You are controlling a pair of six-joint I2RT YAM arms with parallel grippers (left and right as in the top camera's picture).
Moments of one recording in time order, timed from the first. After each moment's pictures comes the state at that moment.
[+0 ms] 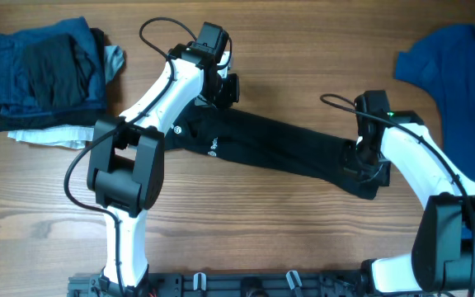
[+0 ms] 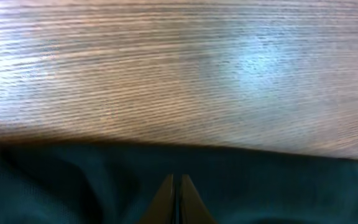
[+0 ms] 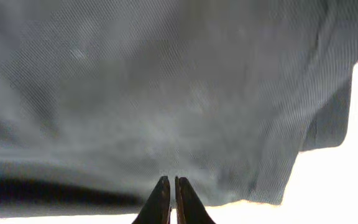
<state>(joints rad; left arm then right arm) -0.38 2.18 1.72 -0.85 0.26 -0.37 0.04 1.62 0.95 -0.91 0.05 0.40</state>
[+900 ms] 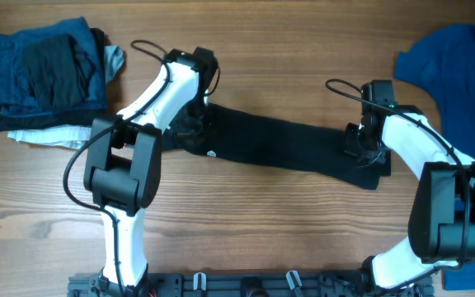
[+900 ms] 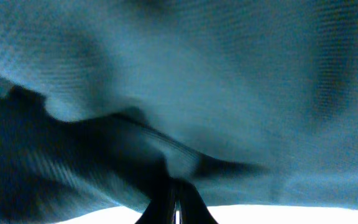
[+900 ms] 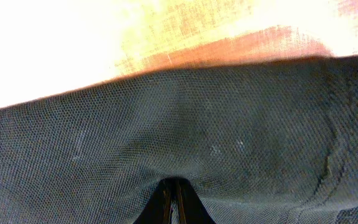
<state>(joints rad) -0.34 2.18 1.65 -1.25 0.06 -0.37 -0.02 1.78 0.99 -0.67 0.05 0.36</state>
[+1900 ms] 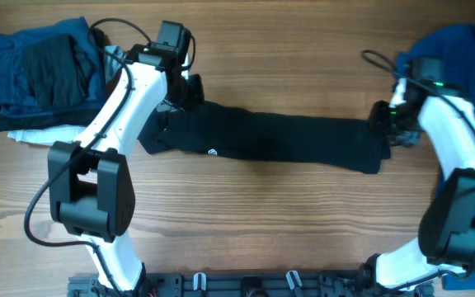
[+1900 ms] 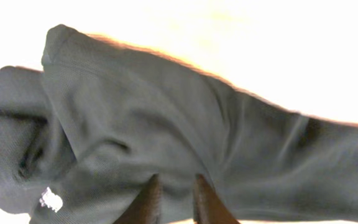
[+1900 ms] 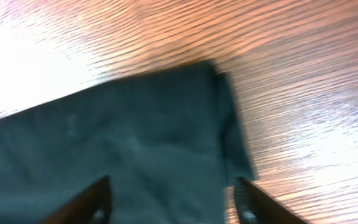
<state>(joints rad) -0.25 1.96 1.59 -0.97 0.10 -0.41 -0.22 1.75 1.22 -0.88 -0.07 0.17</state>
